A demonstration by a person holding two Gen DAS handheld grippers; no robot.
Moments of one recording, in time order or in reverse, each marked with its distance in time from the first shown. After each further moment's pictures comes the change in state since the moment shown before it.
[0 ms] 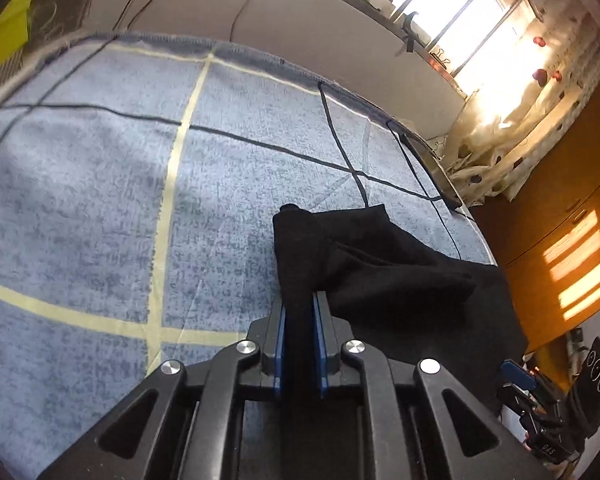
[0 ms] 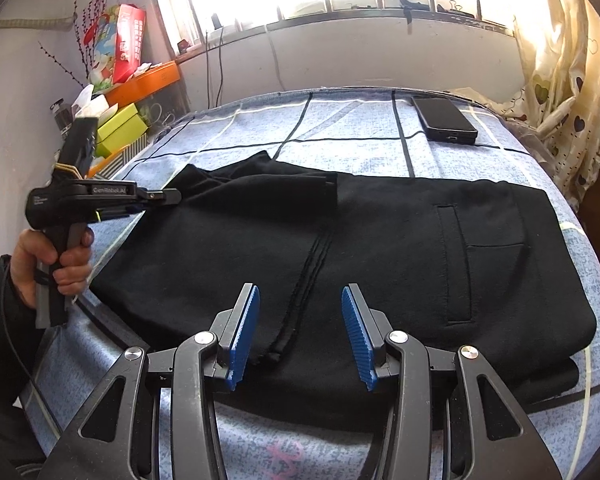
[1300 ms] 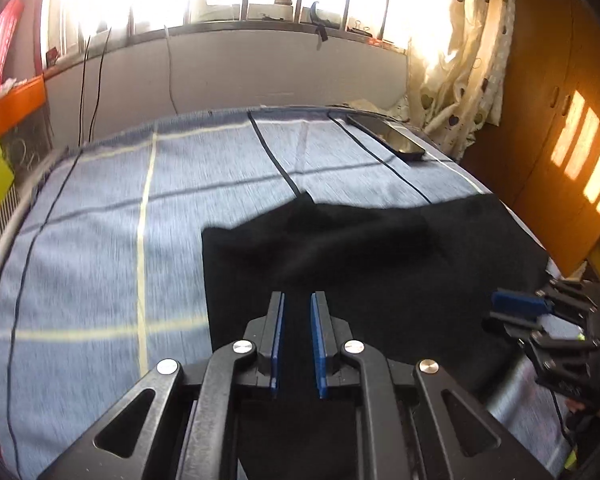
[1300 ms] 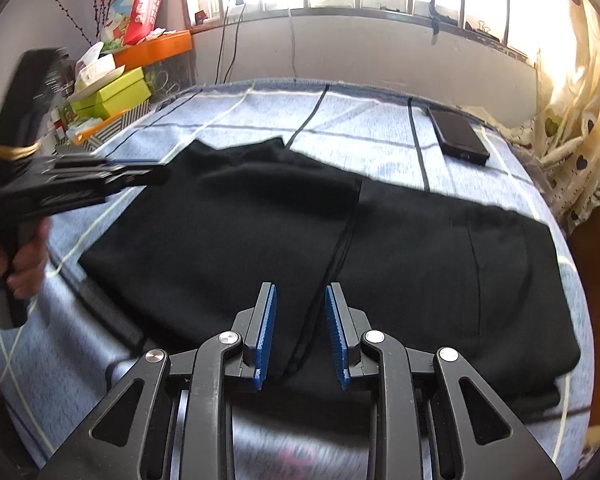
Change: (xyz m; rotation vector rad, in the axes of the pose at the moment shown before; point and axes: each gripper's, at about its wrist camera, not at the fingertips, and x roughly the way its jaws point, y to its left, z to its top) left arm -0.027 -0.088 -0.025 0.369 -0.070 0.158; right arm 0.012 0.026 0.010 -0.133 0.047 -0.081
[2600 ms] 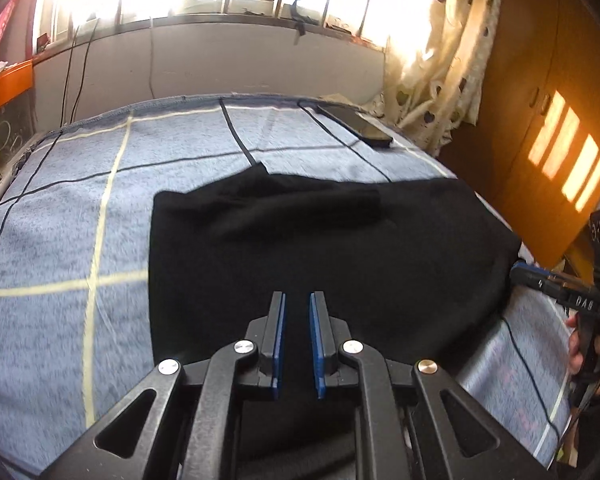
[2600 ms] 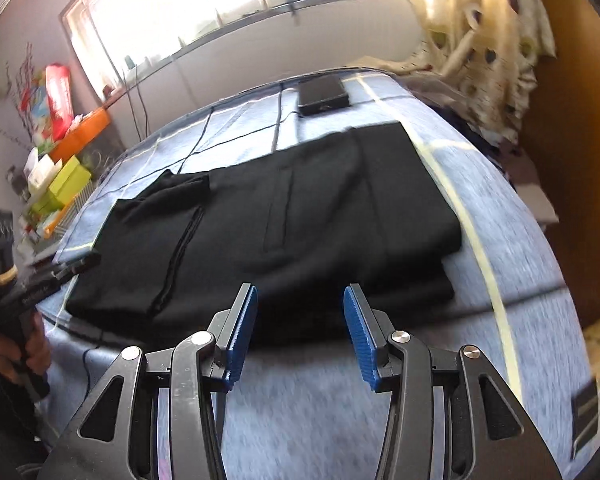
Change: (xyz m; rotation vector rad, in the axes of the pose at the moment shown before) left arm -0.009 -0.029 -0.041 -0.012 0.006 -0.097; right arm -0.056 -0.113 -0.067 0.415 -0.041 -0.014
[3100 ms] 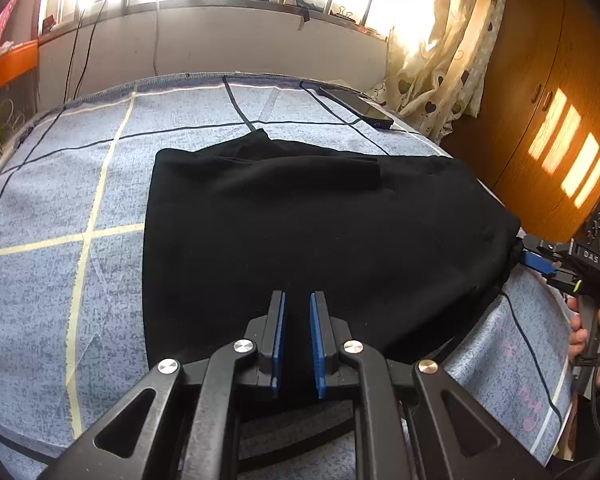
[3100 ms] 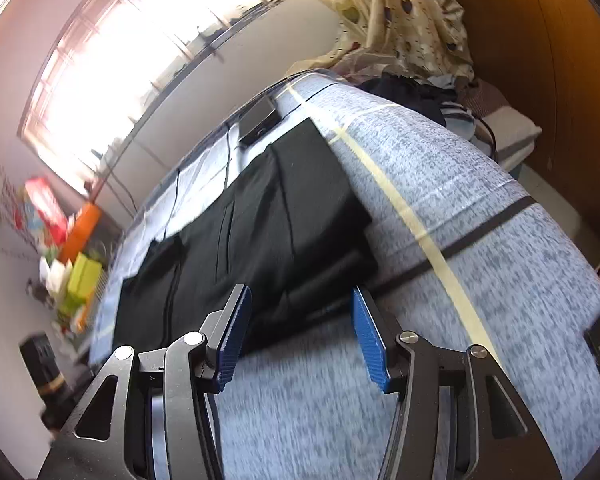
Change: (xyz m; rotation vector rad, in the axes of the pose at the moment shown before) left arm 0.001 0.004 -0.020 -0.044 0.027 -0.020; right arm -0.005 -0.060 -0.002 0.381 -0.068 0.081
